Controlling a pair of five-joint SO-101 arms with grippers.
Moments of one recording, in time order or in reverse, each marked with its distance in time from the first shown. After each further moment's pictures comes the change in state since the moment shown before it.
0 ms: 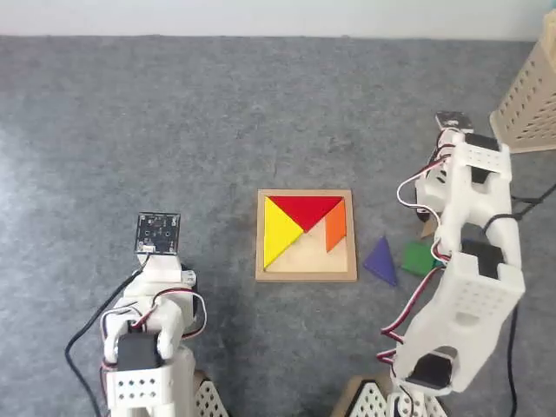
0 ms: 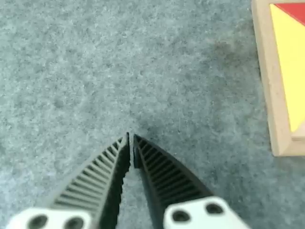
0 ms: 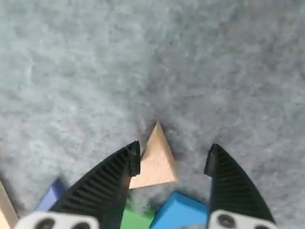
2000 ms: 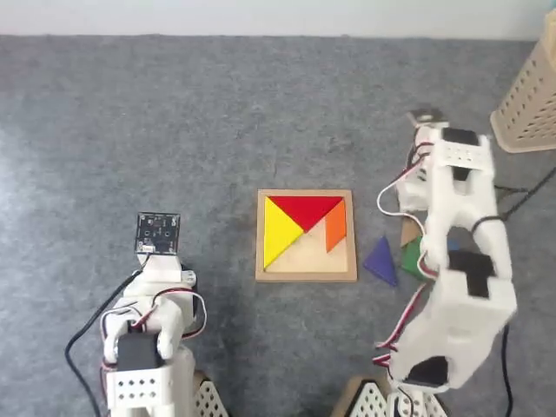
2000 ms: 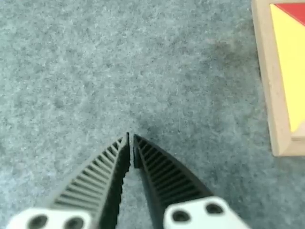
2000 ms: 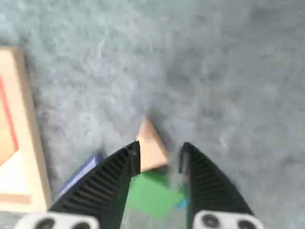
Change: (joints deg) left arm 0.0 0.0 0.0 0.0 0.0; right arm -6.5 -10.5 4.7 3.5 0.7
